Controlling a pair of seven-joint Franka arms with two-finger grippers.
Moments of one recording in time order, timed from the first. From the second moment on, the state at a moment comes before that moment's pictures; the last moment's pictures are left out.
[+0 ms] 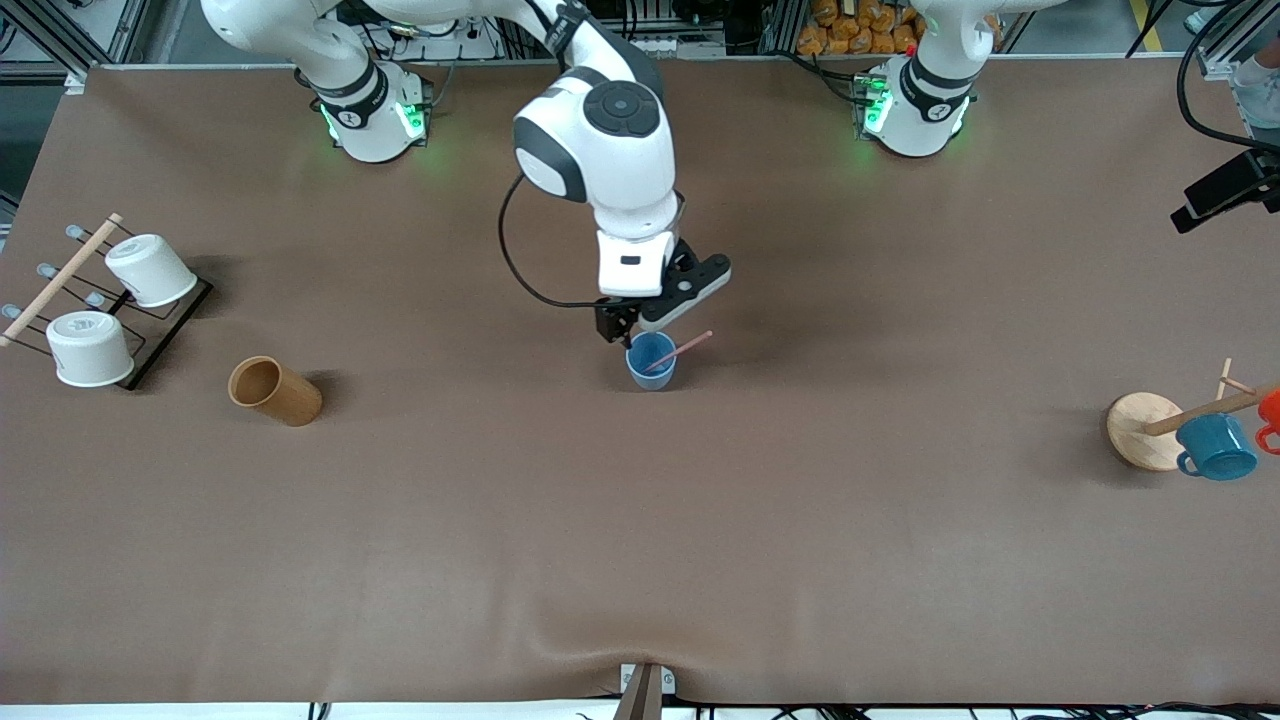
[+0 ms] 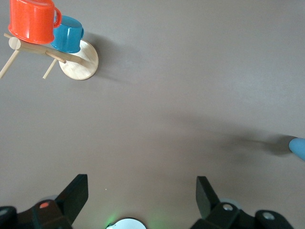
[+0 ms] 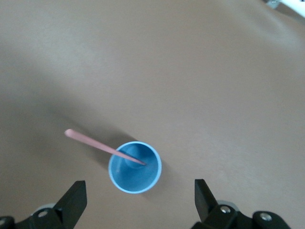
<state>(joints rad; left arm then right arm) 0.07 -0.03 -0.02 -1.47 -0.01 1.42 -0.18 0.81 0.50 0.00 -1.46 -0.12 2.14 0.21</state>
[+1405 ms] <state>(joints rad) 0.09 0.00 -0.04 -1.48 -0.02 1.42 -0.18 0.24 0.26 -0.01 -1.45 -0.01 1.75 -0.02</state>
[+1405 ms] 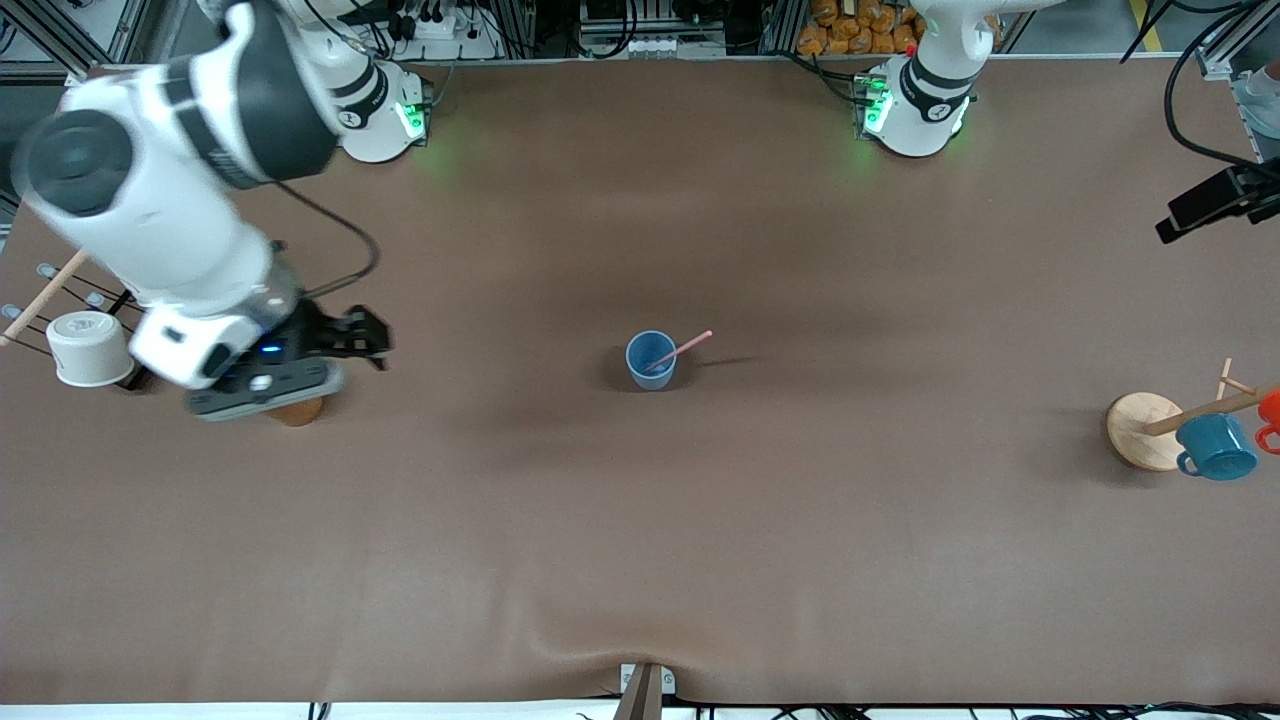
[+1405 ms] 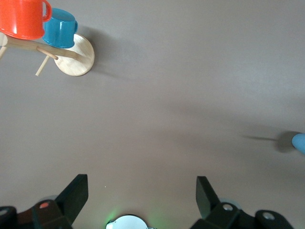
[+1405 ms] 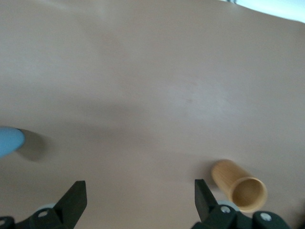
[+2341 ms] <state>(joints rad) 0.08 0.01 -0.04 -1.47 -0.02 1.43 -0.18 0.07 0.05 -0.12 -1.46 0.02 1.44 -0.11</state>
